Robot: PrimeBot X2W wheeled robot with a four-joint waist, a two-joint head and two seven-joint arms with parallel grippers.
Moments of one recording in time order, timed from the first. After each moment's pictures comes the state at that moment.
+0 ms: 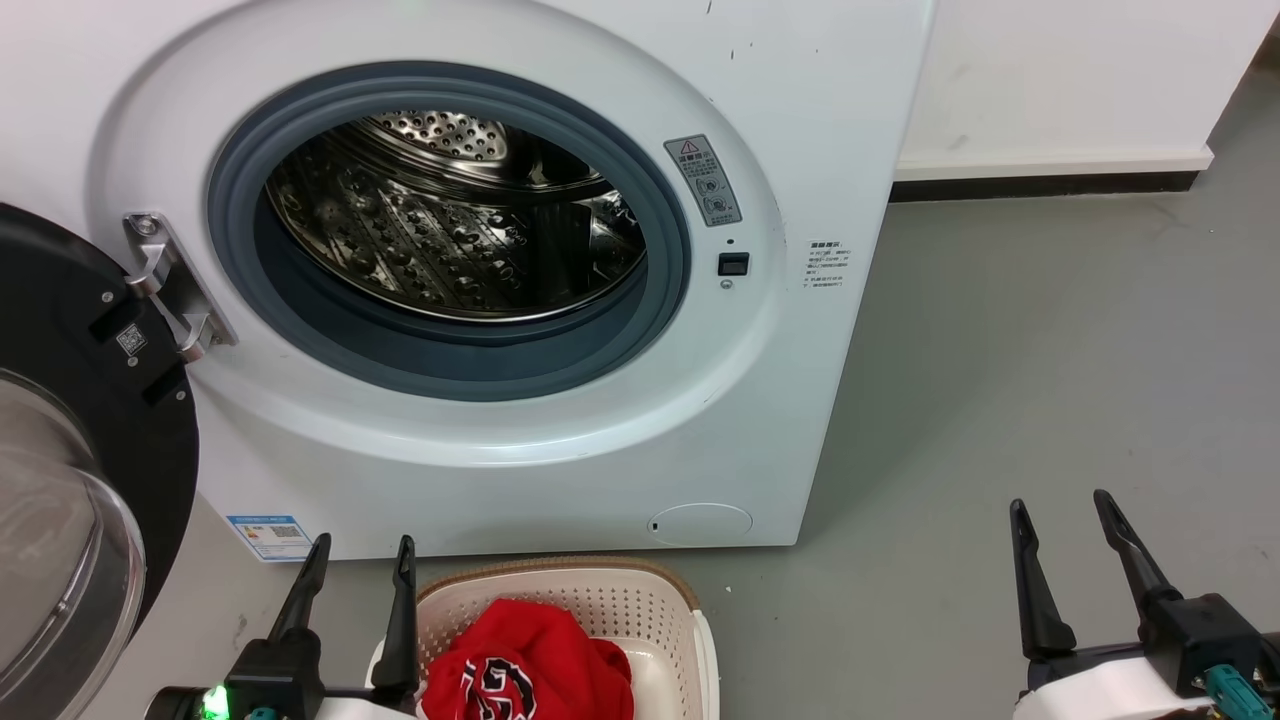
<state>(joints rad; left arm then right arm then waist) 0.10 0.08 0.02 0.08 -0.04 -0.07 -0.26 0.07 -0.05 -0.06 0.08 -0.03 0.13 -0.26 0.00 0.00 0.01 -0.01</state>
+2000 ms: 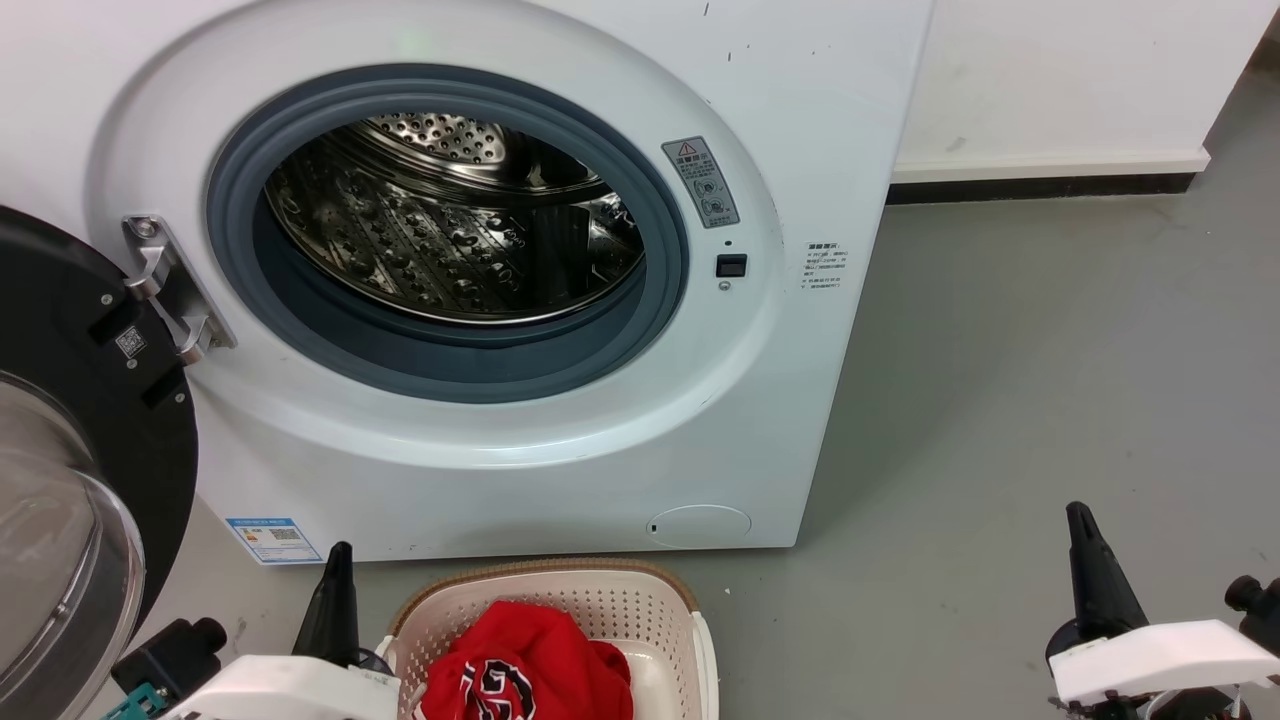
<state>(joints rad) 0.03 0.06 0.07 0.18 -0.75 -0.10 -0.09 0.01 -0.05 -0.08 0.18 0.72 0.13 -0.09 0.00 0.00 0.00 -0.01</state>
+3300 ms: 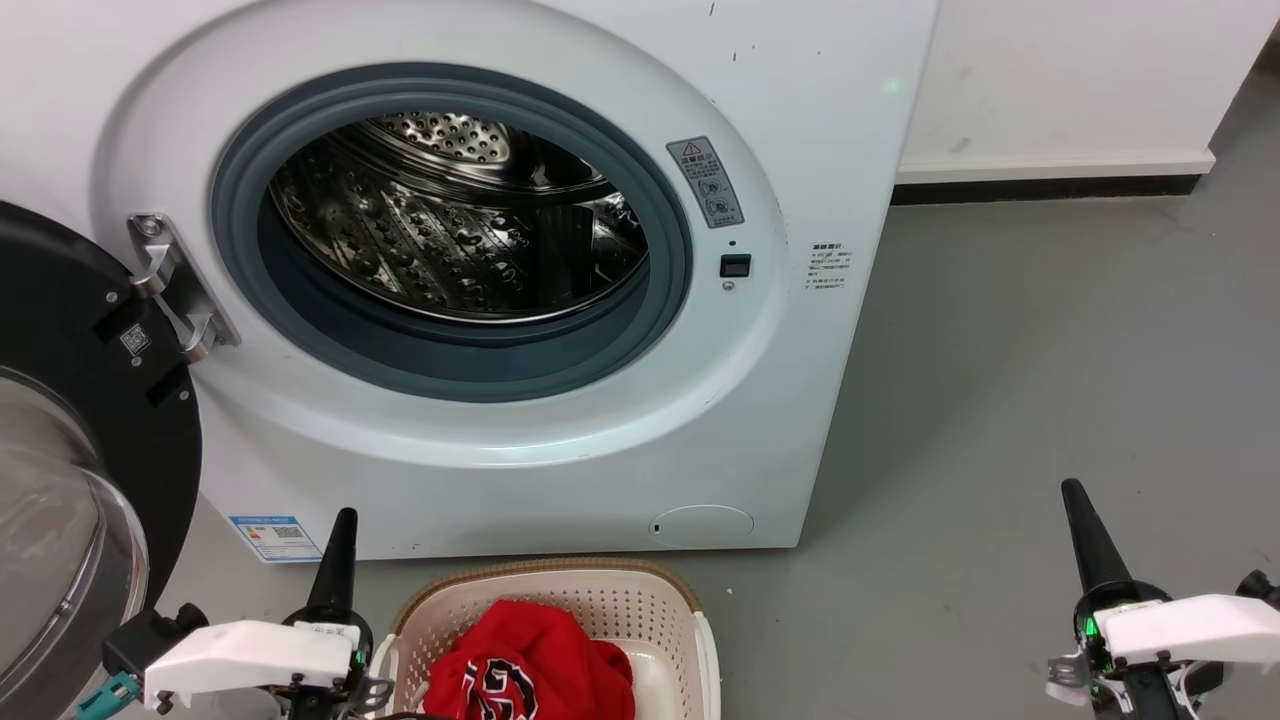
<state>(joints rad) -0.05 0.05 0.09 0.22 -1.22 -0.11 0.02 -0.05 -0.05 -0.10 0.22 1.21 0.13 0.02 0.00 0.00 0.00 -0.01</state>
